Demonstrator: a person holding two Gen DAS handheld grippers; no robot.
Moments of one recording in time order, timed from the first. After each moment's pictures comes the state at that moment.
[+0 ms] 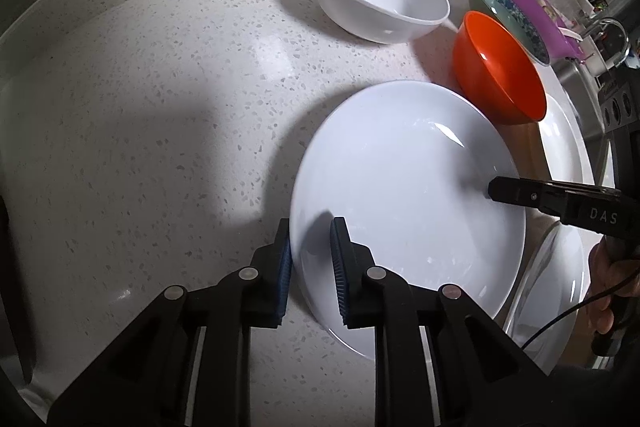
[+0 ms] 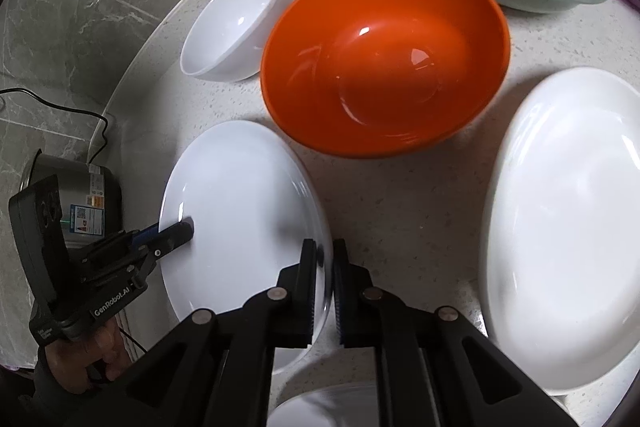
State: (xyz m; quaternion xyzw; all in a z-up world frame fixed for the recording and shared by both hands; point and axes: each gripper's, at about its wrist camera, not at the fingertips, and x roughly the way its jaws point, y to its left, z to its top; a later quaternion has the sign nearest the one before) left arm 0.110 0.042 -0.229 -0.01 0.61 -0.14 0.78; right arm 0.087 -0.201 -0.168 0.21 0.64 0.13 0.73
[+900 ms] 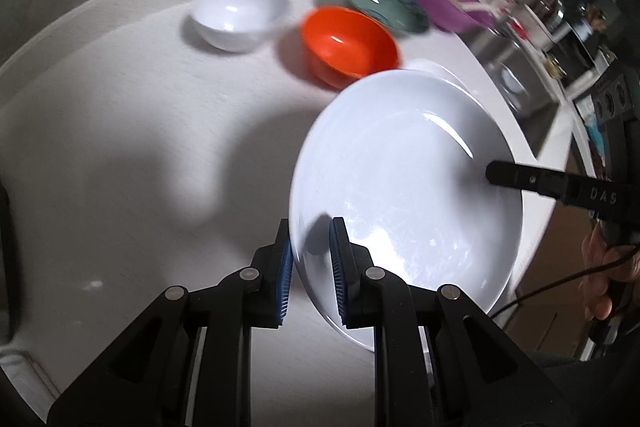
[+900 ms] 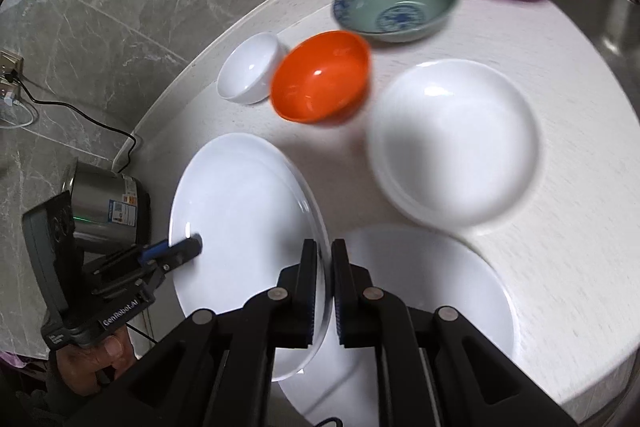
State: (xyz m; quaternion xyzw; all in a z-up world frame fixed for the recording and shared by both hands) left arm 0.013 -0.030 -0.145 0.00 0.58 -0.22 0.78; right arm -0.011 -0.261 -0.076 0.23 0.60 0.09 0.76
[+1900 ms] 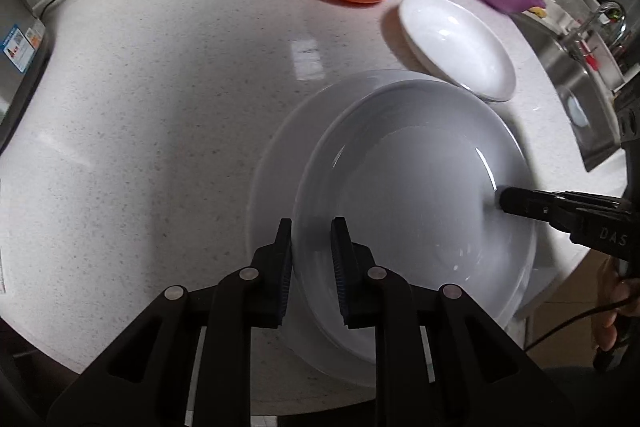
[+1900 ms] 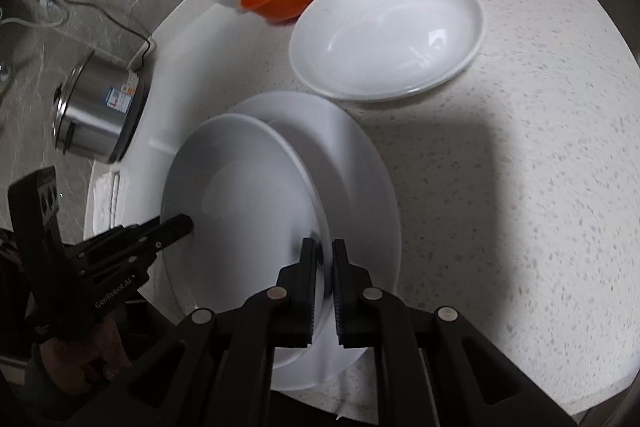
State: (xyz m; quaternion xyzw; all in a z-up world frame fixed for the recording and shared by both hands) left arm -0.111 -0.119 -0.199 -0.03 0.59 -0.03 0.81; right arm -0.078 -0.324 -0.138 0.14 0.63 0.21 0.73
